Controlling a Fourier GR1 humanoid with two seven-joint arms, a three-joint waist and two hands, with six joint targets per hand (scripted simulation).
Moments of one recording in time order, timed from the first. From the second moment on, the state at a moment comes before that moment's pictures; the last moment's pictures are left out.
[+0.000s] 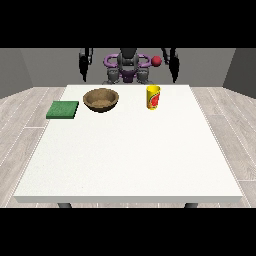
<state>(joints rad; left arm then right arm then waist) 0.03 0.09 -0.04 -1.59 0.03 0.02 0.03 0.01 -0.10 0.00 -1.56 0.00 0.00 -0.02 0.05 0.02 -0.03</state>
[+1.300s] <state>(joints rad) 0.21 0.01 -0.17 -1.88 0.04 0.09 0.04 0.24 -0.07 -0.06 -1.93 -0.24 0.09 0.12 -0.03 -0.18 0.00</state>
